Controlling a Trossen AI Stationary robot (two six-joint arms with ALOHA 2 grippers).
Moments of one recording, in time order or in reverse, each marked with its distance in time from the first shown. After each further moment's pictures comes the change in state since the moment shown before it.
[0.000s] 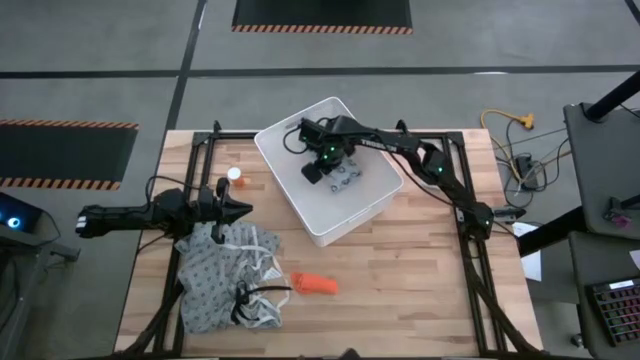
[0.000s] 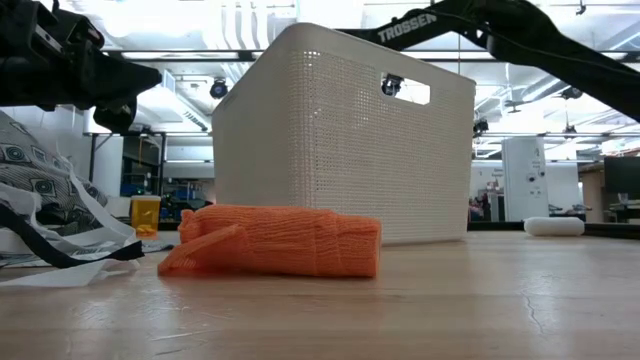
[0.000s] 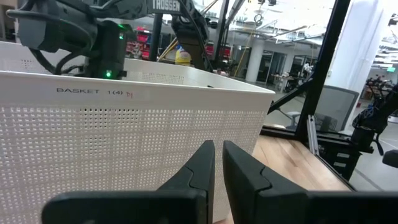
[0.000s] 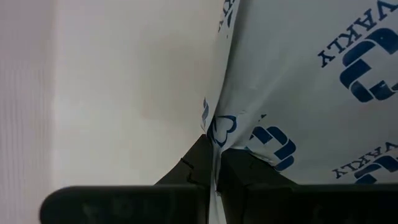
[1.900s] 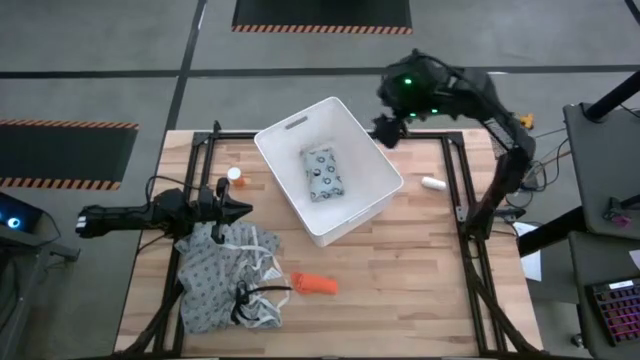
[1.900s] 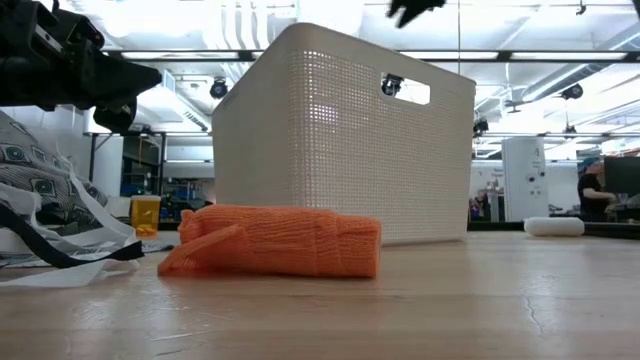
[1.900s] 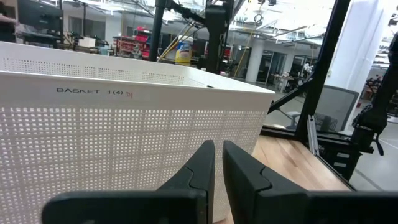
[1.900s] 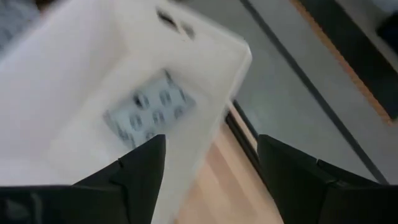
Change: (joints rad) left arm 0.000 0.000 0.000 0.000 0.000 0.000; right arm -0.014 -0.670 0.136 -0.312 0.259 -0.455
